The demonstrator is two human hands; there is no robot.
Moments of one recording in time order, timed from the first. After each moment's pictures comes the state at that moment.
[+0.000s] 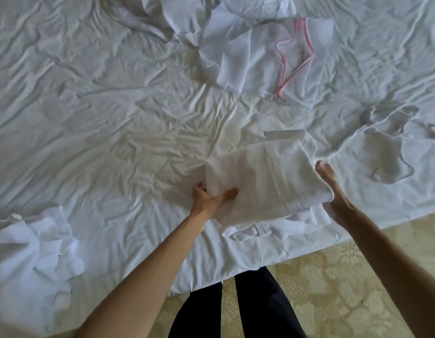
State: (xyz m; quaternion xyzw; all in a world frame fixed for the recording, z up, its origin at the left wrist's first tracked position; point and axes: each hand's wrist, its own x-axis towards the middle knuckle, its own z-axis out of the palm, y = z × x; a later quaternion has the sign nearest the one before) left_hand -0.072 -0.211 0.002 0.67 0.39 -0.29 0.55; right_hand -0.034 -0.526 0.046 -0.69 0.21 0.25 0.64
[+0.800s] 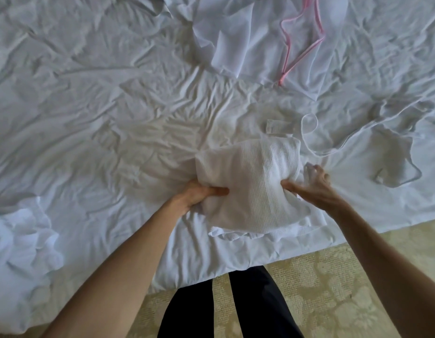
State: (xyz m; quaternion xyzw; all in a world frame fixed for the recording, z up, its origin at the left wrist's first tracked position) left_hand -0.045 -0.203 -0.038 0.62 0.28 -0.39 0.62; right_hand -0.008 -0.536 -0.004 -0.86 0.18 0.36 0.31
